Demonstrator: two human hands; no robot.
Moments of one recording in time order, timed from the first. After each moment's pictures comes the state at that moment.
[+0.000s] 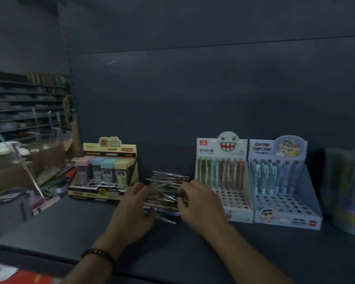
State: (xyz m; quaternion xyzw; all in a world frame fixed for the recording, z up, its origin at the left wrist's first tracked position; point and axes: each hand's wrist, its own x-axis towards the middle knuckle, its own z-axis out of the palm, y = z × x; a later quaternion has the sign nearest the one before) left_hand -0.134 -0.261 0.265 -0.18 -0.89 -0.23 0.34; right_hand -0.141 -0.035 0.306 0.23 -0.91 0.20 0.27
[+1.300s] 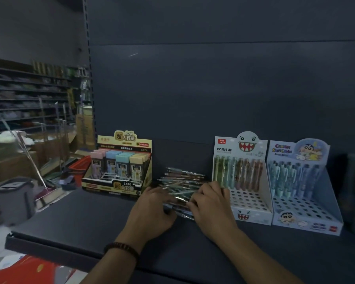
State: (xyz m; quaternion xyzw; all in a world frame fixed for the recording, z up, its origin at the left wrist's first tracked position) left_hand -0.135 -0.261 0.264 -0.17 -0.90 -0.27 0.29; right_hand -0.159 -0.054 0.268 0.21 -0.91 0.09 0.34
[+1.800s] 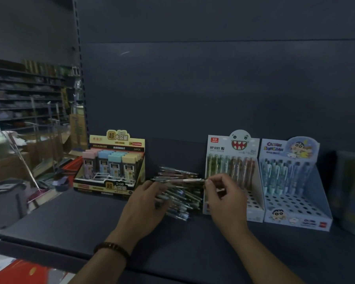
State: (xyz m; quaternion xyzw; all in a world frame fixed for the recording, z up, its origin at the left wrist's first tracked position) left_hand -0.140 -0.261 0.261 -0.15 -0.90 -0.30 0.29; right_hand -0.134 -0.025 0.297 0.16 -0.76 0.52 0.37
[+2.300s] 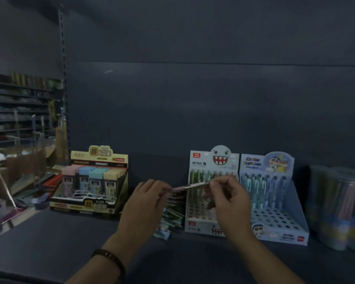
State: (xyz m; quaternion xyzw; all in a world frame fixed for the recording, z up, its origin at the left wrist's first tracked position) left_hand -0.146 -0.206 0.304 -0.19 -0.84 -0.24 0.44; right_hand -0.140 0.022 0.328 0.16 -0.68 0.63 0.35
